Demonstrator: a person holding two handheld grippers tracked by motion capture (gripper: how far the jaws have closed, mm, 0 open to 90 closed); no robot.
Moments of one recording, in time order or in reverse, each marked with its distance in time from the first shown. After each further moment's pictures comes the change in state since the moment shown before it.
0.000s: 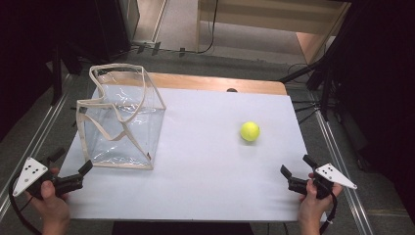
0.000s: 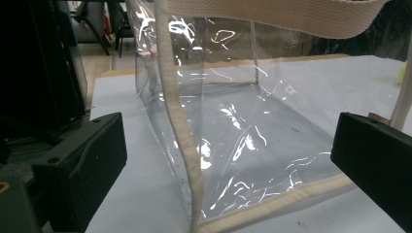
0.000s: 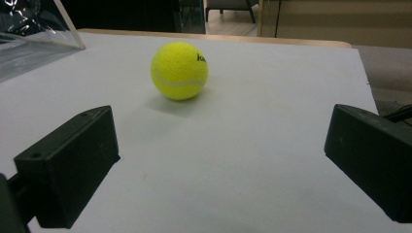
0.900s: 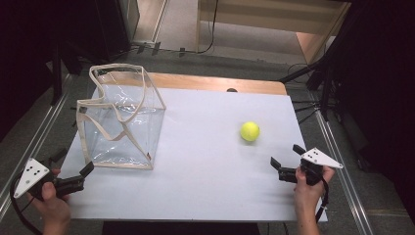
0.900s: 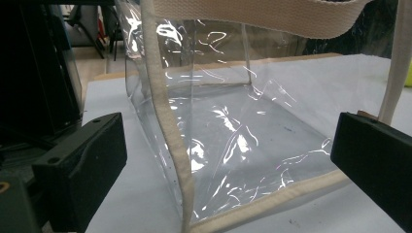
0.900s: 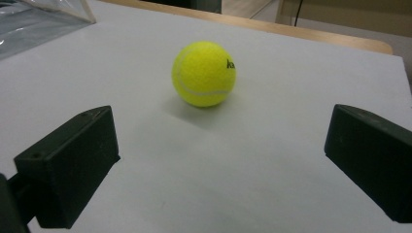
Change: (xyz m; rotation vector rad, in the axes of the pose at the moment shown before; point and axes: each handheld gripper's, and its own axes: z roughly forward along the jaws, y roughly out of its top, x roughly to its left) left arm -0.003 0.000 -0.001 -0.005 -0.017 0.013; right arm 0.017 0.037 0.030 0.135 0.044 -0.094
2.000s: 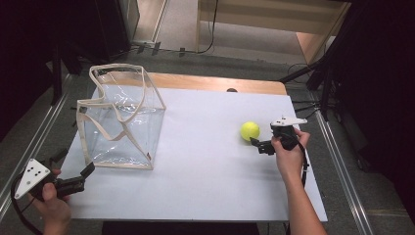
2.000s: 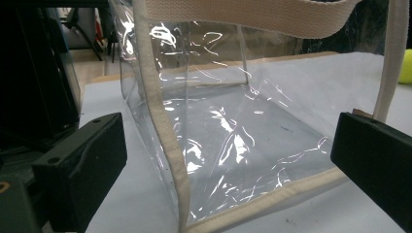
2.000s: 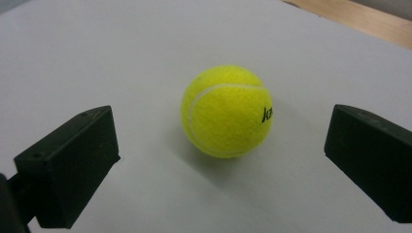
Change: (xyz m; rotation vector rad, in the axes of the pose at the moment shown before) left arm -0.002 0.000 0.000 -0.001 -0.009 0.015; right arm 0.005 0.069 0.085 0.267 0.082 -0.110
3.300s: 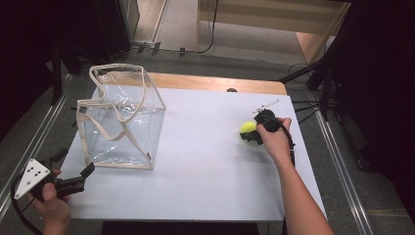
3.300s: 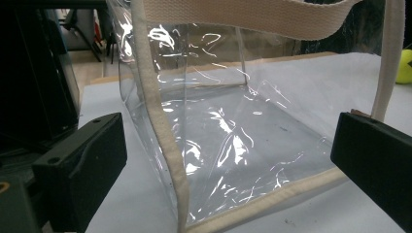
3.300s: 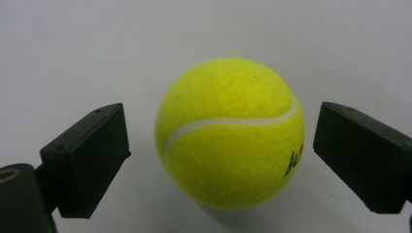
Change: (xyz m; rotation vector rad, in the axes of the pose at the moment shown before) left arm 0.000 0.000 0.000 0.000 -0.004 0.003; right arm -0.010 0.037 0.061 0.344 0.057 0.031
